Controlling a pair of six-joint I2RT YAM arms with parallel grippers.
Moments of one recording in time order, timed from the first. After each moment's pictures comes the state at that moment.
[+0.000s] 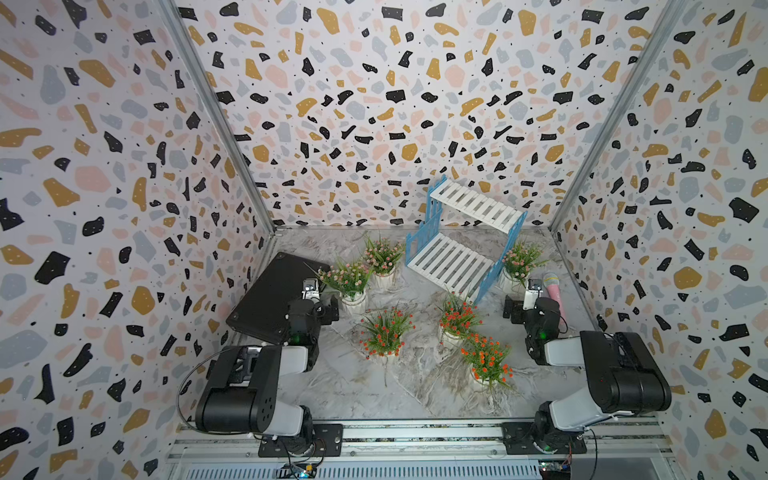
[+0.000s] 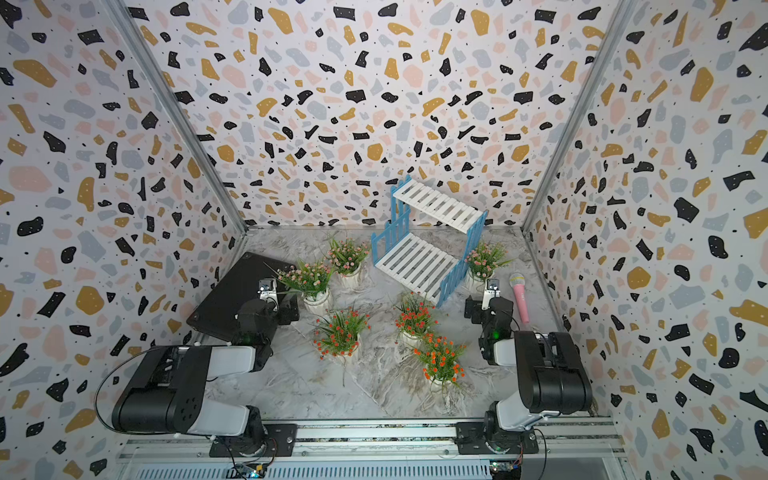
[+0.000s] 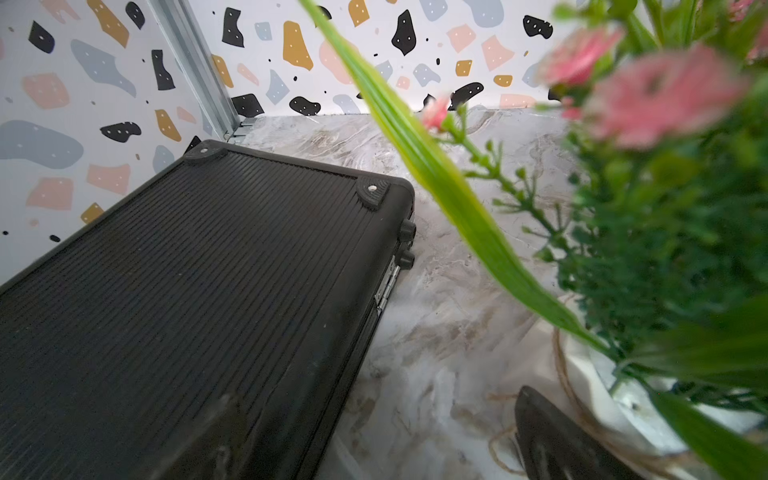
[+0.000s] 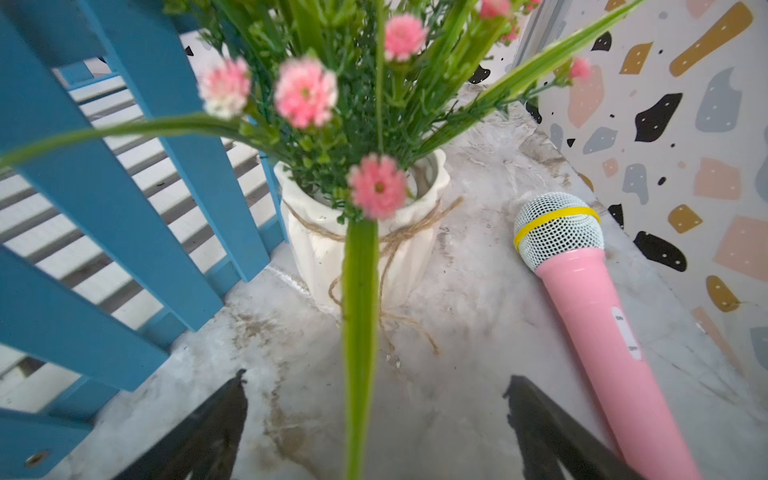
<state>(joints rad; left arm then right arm) -0.03 1.44 0.31 0.76 -0.10 0.02 -0.01 1.52 0.33 0.79 0.08 -0.04</state>
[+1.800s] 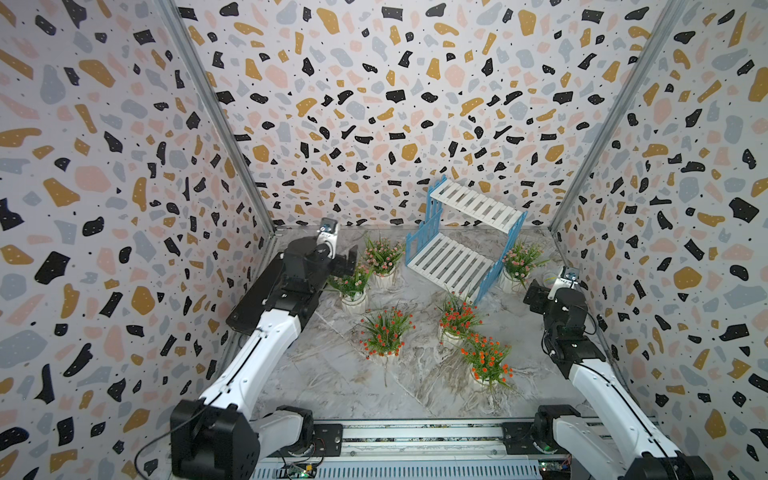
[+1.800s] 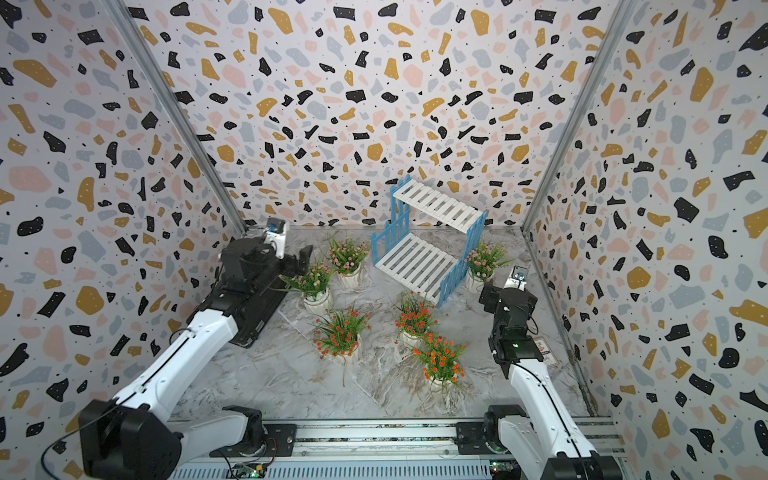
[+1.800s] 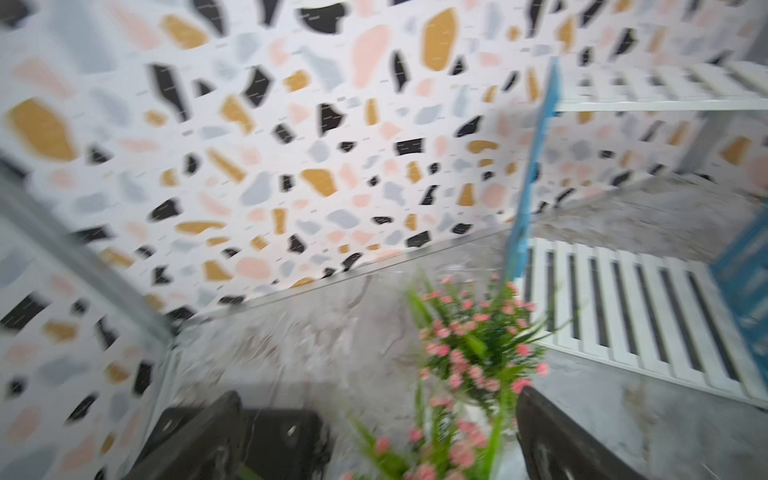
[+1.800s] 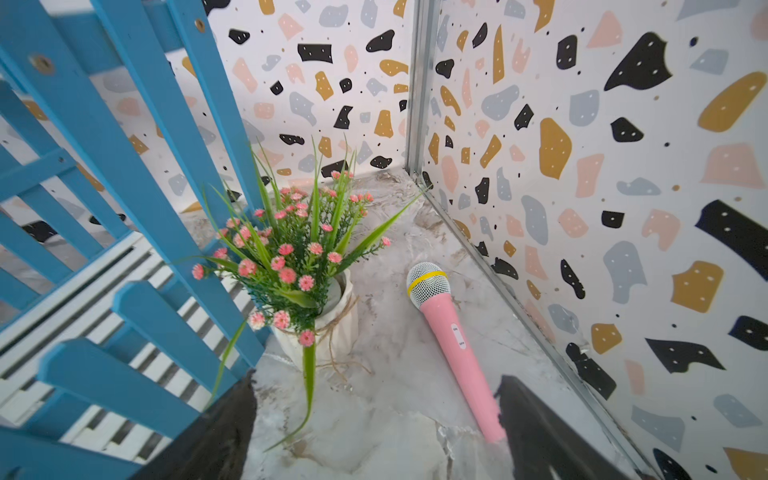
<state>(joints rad) -0.27 1.30 1.09 -0.09 0.09 0.21 0.06 0.86 0.55 -0.03 0.32 0.18</state>
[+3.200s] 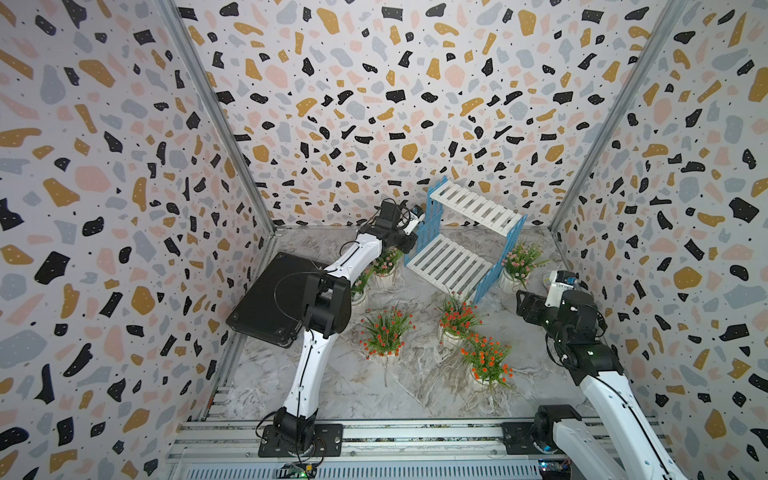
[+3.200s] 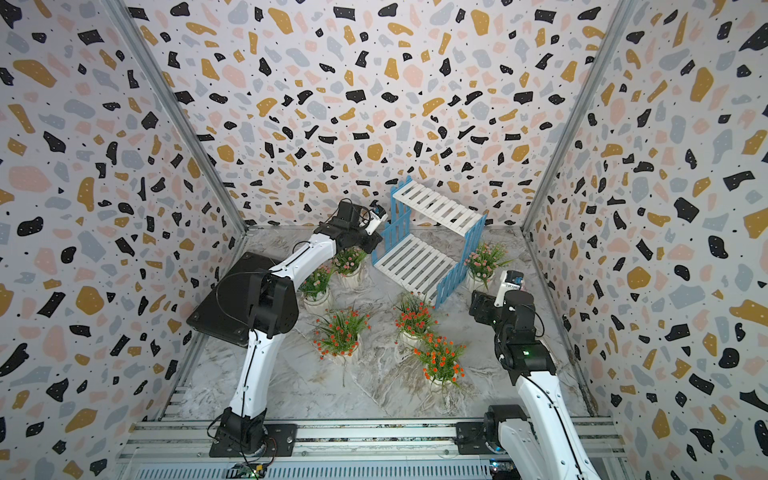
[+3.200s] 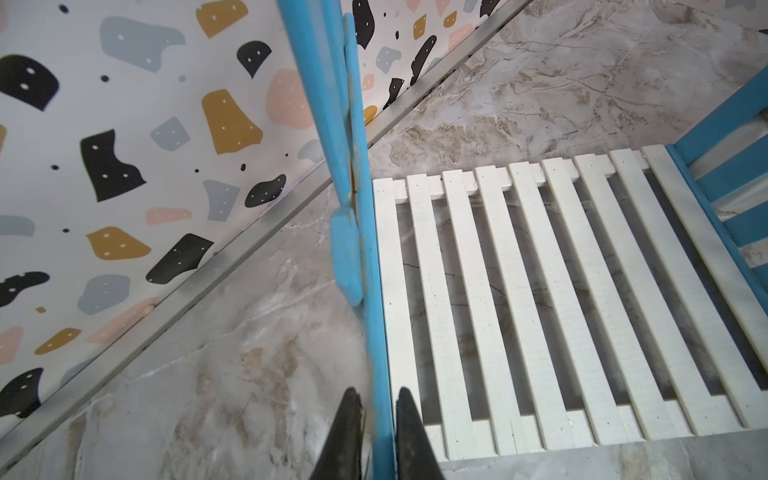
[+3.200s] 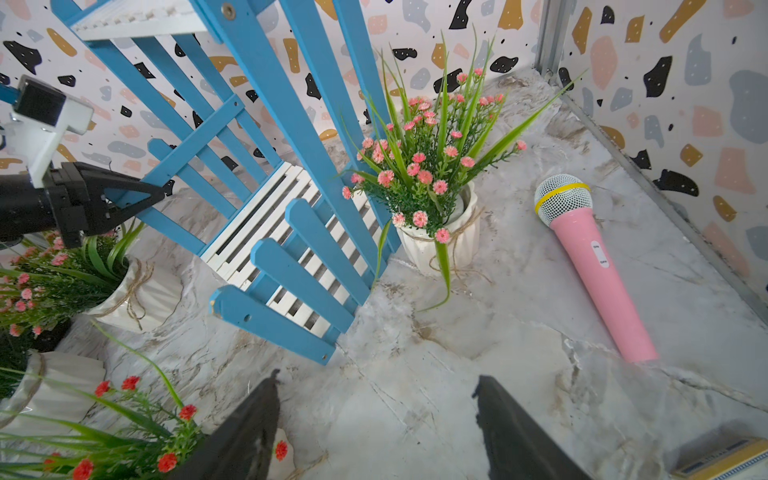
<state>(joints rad) -0.42 2.38 2.16 -0.48 0.29 0.31 0.06 0.75 0.61 -0.32 -0.03 0.32</state>
